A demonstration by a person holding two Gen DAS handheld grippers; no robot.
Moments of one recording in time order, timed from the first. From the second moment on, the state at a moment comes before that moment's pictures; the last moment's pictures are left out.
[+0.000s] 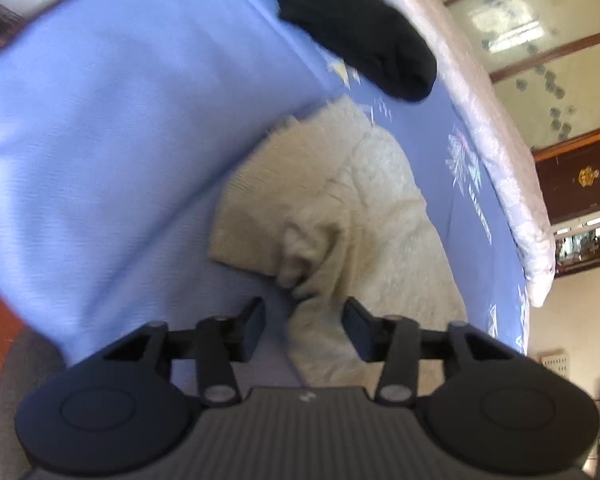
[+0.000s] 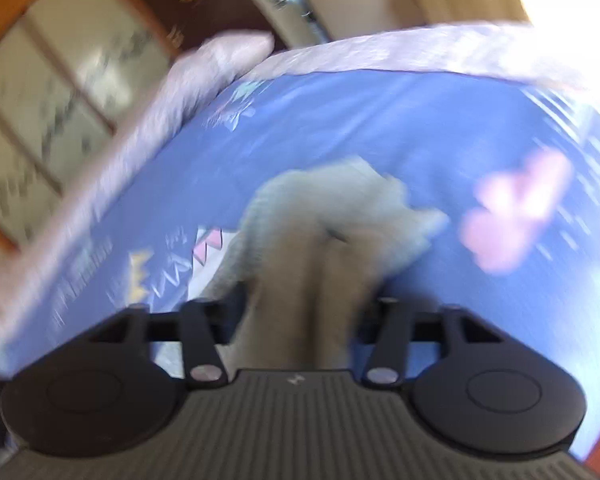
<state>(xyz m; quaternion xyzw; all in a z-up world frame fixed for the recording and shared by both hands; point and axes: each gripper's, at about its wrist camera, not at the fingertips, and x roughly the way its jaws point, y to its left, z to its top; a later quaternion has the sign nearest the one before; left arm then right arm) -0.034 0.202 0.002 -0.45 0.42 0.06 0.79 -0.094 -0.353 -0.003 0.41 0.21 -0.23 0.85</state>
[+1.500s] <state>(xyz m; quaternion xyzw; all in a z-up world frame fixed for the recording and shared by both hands) 0.031 0.027 0.018 -0.28 0.47 -0.08 0.83 -0.127 -0.398 -0.016 0.45 0.17 -0.26 0.84</state>
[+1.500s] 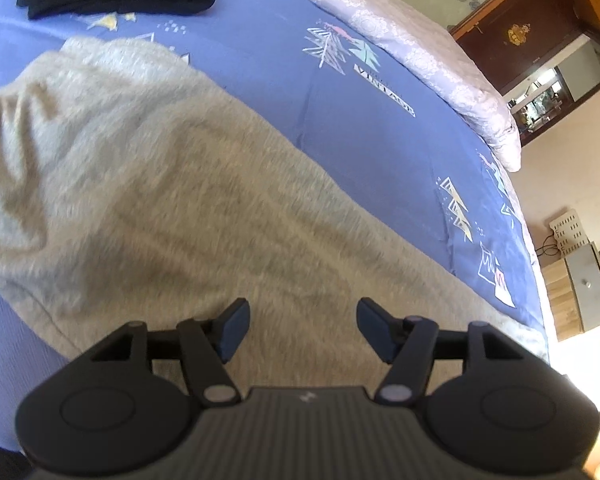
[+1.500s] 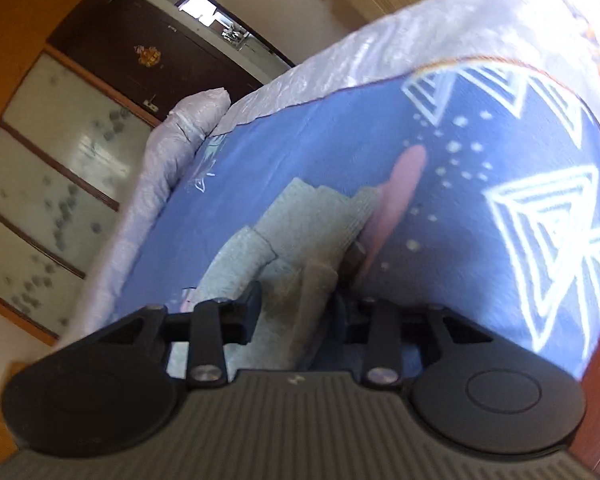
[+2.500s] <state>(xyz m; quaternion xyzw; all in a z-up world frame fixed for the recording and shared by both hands) 0.011 0.043 0.026 -0.34 0.42 -0.15 0.83 -0.087 -0.080 0.041 -0.01 0.28 0.19 0.94</state>
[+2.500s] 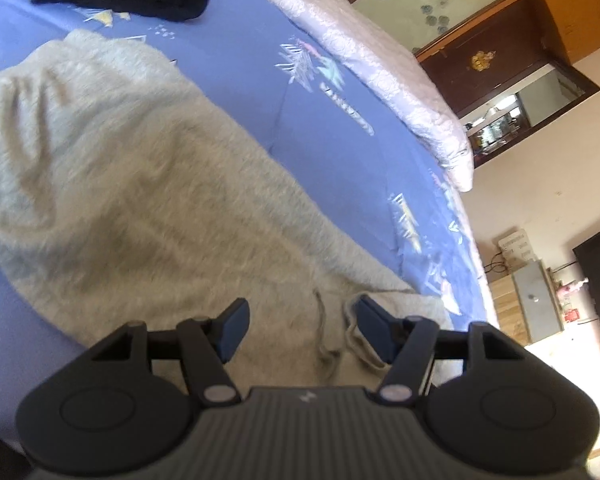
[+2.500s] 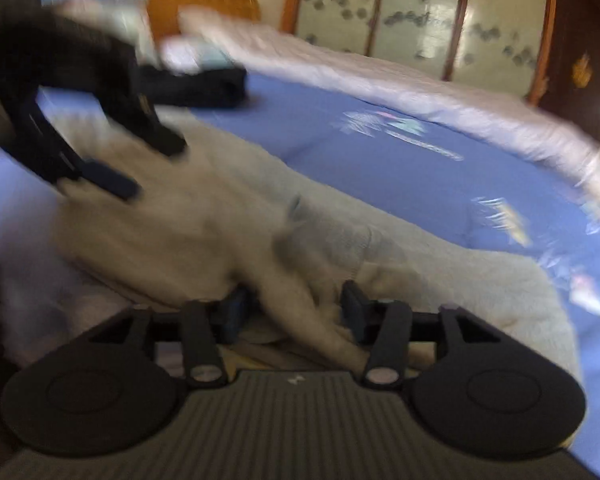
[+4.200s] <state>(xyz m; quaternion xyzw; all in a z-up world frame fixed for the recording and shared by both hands) -0.050 0.141 0.054 -0.15 0.37 0.08 0.91 -0.068 -0.071 0.051 0.17 0.33 0.09 0.93</state>
